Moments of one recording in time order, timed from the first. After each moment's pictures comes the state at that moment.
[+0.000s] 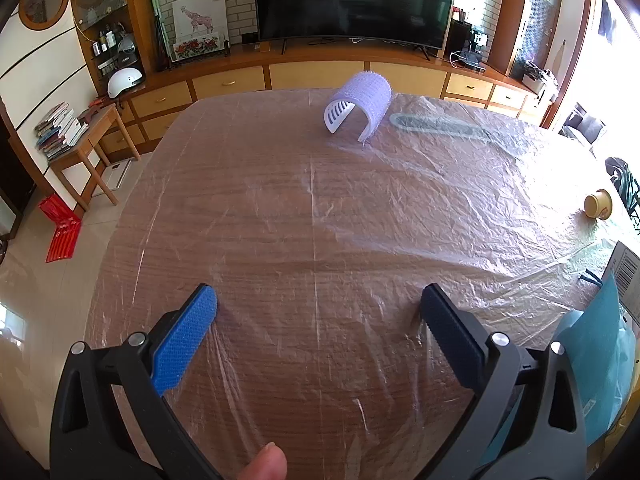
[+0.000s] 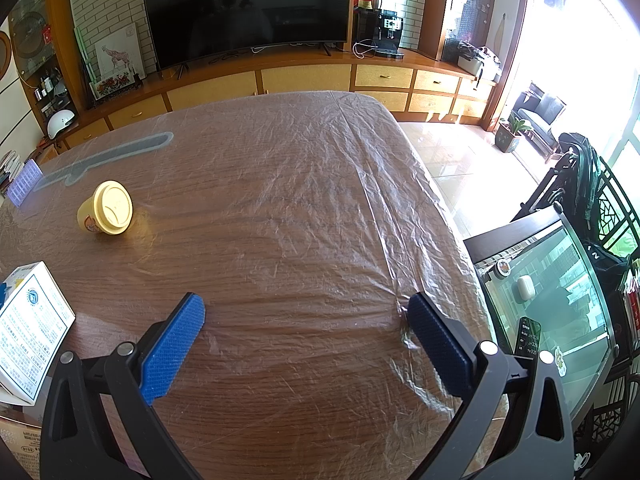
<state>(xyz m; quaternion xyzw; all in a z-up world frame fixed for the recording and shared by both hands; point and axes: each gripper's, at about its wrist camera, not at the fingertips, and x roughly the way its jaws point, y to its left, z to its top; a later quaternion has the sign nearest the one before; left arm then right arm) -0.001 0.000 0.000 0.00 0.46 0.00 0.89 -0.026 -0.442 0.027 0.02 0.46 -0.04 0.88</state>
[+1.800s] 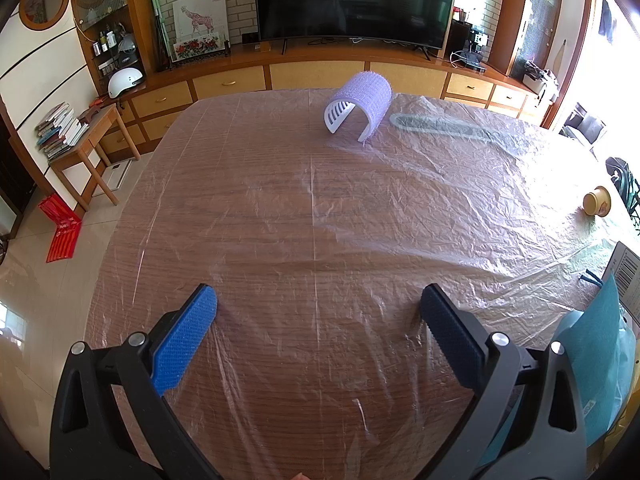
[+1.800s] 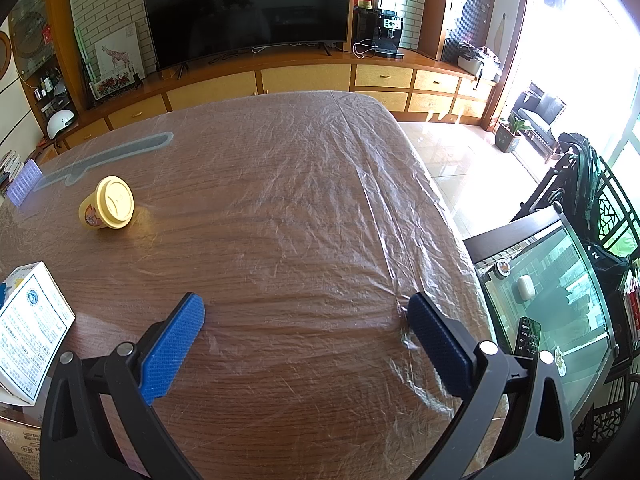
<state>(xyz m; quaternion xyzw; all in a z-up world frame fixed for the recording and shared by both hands) 0.003 0.003 0.001 0.00 0.46 0.01 0.89 -0.026 -0.443 0.027 0.02 0.46 -0.04 0.88</state>
